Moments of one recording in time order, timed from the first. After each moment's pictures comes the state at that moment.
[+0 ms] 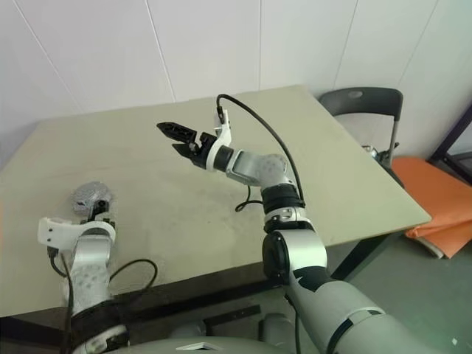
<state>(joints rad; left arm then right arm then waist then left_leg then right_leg) -0.03 -0.09 0.59 -0.31 -1.02 0.50 0.69 -1.03 0.12 -0.30 0.75 0.87 0.98 0.46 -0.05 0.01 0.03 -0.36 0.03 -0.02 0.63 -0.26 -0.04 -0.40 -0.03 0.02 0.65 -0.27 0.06</state>
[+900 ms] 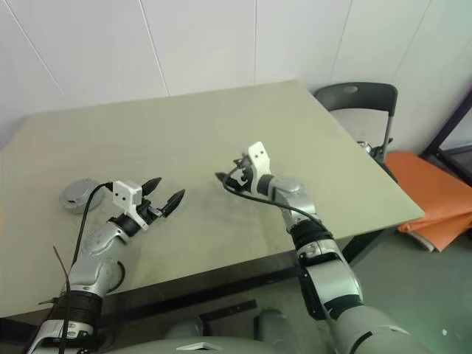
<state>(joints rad) -0.12 0.40 0.05 0.20 -0.42 -0.08 -0.63 -0.71 -0.16 0.12 0.68 0.20 0.15 0.80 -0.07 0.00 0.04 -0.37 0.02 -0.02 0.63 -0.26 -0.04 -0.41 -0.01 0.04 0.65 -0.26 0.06</state>
